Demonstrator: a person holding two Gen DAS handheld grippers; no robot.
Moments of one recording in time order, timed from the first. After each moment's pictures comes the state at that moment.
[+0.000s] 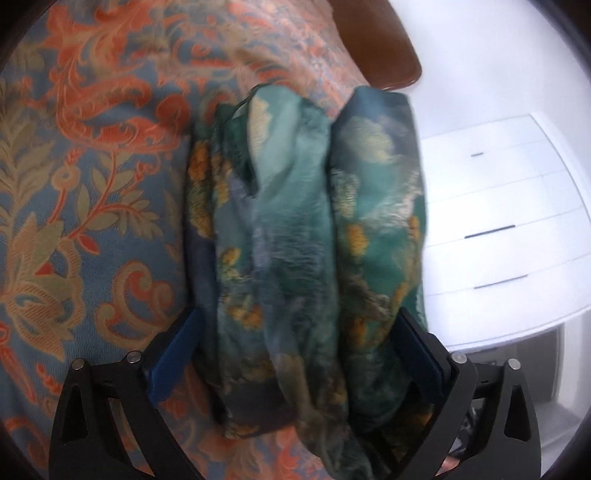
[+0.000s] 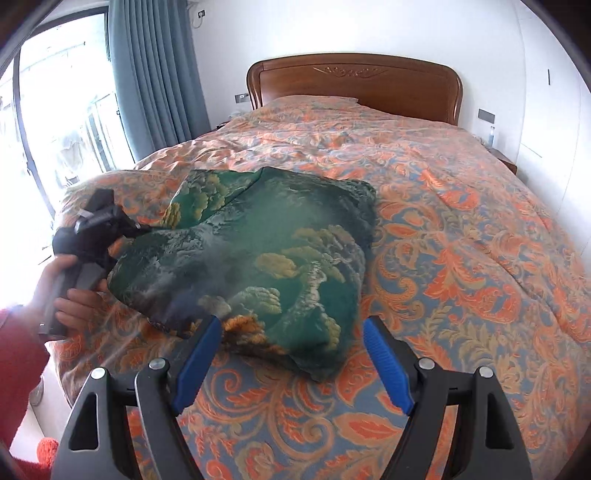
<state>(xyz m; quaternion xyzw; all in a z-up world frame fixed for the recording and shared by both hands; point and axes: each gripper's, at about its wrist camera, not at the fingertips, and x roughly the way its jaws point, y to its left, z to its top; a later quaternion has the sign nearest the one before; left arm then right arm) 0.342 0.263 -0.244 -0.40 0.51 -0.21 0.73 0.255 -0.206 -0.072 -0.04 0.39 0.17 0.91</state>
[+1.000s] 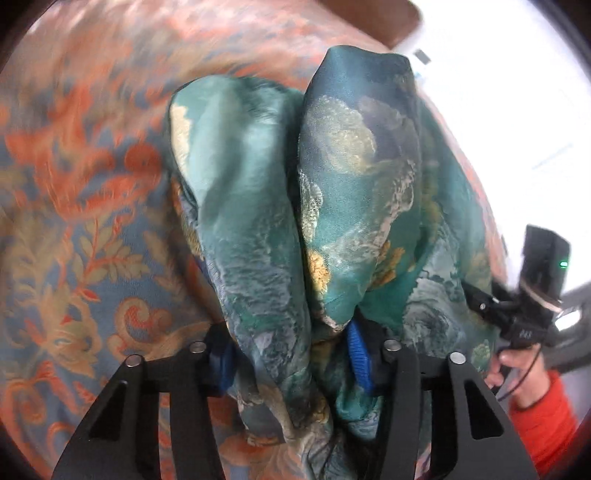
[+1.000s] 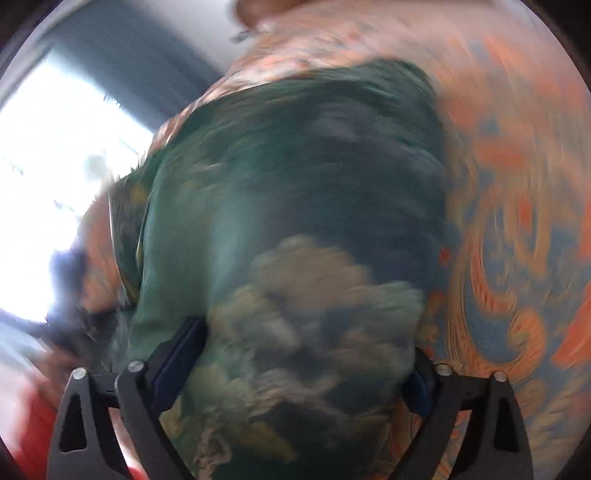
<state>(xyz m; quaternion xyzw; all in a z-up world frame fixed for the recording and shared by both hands) 0.405 0.146 -0.188 -0.18 0.54 -0.15 0.81 0.442 -0.189 -0.169 0.06 0.54 0.28 0.79</state>
